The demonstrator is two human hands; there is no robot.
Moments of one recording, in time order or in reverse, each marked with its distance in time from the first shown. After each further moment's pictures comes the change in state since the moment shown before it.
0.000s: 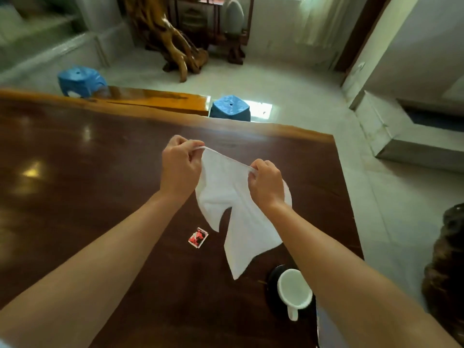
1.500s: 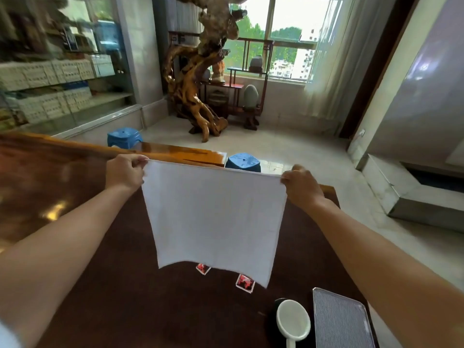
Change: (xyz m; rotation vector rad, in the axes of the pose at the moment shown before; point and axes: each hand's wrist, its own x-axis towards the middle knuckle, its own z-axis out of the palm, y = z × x) left_hand -0.003 -0.028 -0.168 0.196 0.169 -0.237; right_hand 0.009 0.003 -0.149 -0.250 -0.094 -0.241
